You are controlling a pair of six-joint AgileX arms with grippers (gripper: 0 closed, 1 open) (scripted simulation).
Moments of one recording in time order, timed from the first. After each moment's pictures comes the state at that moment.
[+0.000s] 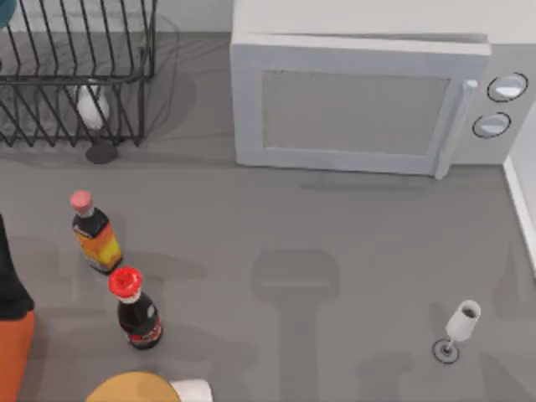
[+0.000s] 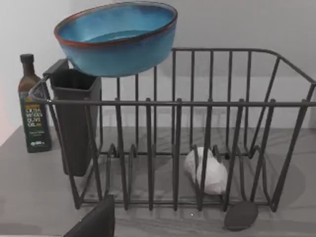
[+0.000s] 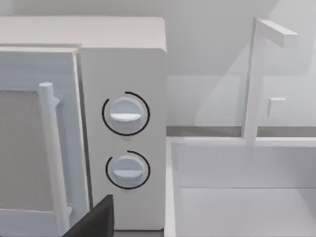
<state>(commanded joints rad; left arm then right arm) 0.00 0.00 0.00 0.00 0.00 0.00 0.00 0.00 0.00 0.00 0.00 0.00</state>
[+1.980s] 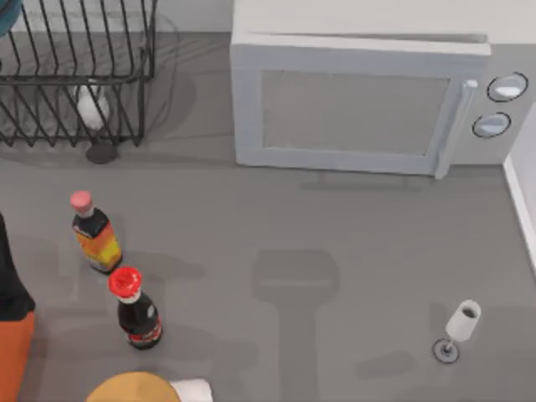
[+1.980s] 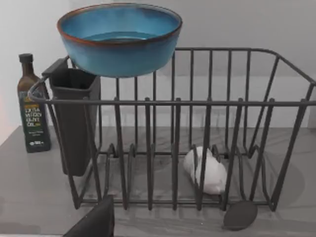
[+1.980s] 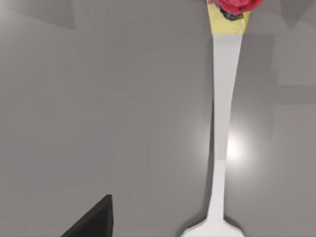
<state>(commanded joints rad) 0.00 0.00 0.00 0.00 0.00 0.00 -0.44 1.49 0.96 -1.04 -0.01 -1.90</state>
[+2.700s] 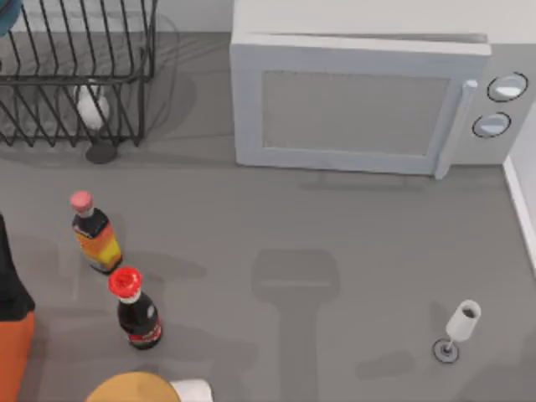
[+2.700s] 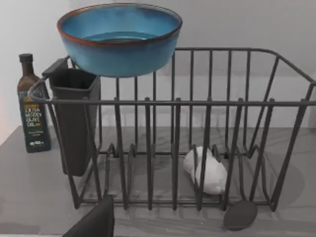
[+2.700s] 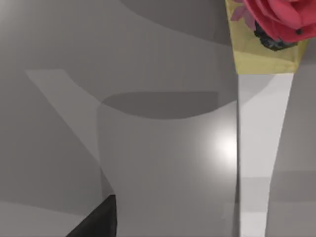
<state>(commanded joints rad) 0.00 0.00 0.00 0.00 0.00 0.00 -0.44 1.70 0.73 -0.60 -0.01 -1.89</state>
